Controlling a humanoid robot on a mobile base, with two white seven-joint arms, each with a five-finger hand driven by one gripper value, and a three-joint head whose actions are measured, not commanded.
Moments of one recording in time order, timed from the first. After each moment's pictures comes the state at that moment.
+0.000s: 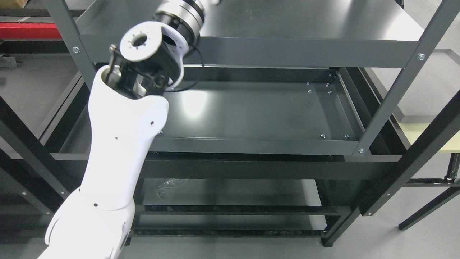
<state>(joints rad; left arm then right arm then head) -1.18 0.00 -0.28 -1.55 0.53 0.54 0.21 0.00 0.00 0.00 -0.24 0.00 0.09 -0.12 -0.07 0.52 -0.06</state>
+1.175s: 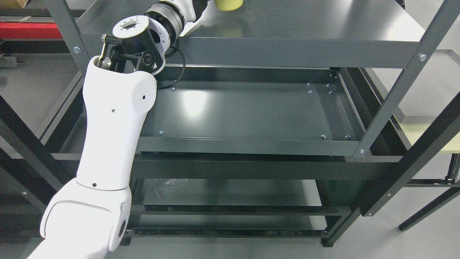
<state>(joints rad) -1.23 0.00 -0.19 -1.26 0.47 0.62 0.08 0.00 0.00 0.00 -0.24 0.00 0.09 -0.12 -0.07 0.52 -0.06</state>
